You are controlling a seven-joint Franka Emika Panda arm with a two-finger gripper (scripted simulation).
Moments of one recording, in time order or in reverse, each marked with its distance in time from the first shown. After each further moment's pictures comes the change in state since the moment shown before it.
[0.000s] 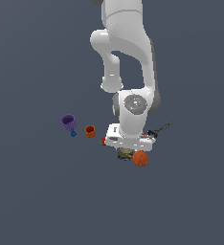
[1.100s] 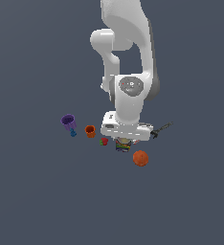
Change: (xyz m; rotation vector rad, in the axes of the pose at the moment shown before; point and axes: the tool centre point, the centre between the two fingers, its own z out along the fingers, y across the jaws) arm -0.021 0.019 -0.048 -0.002 -0.008 0.000
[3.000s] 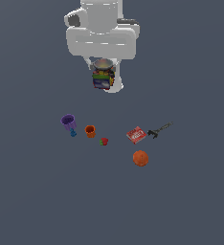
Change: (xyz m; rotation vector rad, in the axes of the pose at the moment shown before) arm -0.097 0.100 -0.278 -0.003 -0.017 0.001
